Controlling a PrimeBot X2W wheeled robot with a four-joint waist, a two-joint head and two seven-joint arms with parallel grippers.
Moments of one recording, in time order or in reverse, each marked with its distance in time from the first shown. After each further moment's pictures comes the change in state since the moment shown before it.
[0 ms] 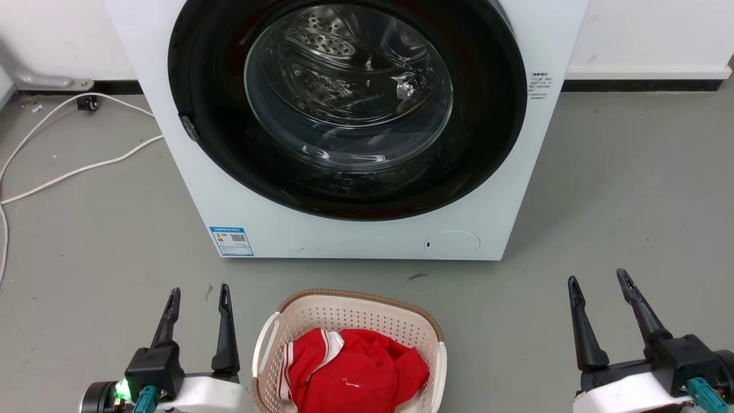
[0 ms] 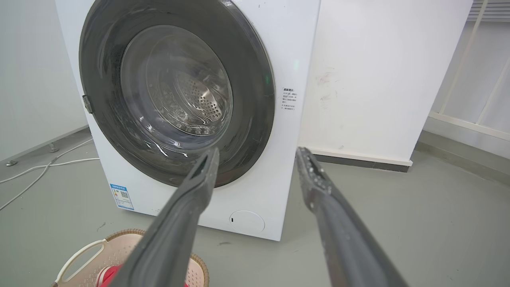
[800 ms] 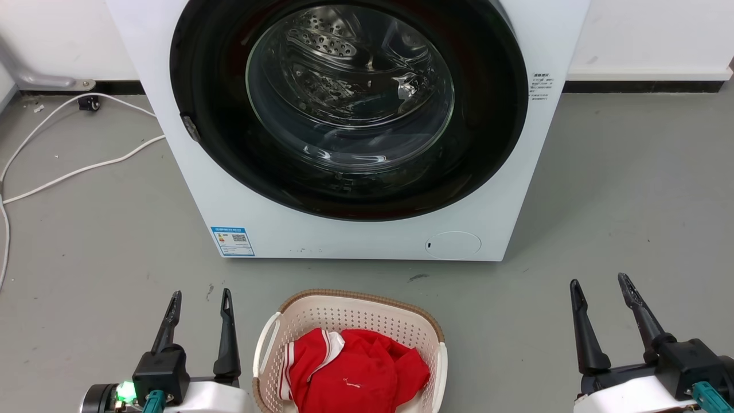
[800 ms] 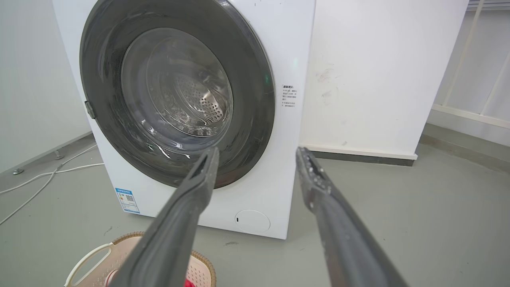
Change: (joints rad) left arm 0.008 0.000 0.001 0.008 0.055 0.005 -0.013; right arm 0.007 -0.001 -0.002 0.011 0.040 0.000 -0.015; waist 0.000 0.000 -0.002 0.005
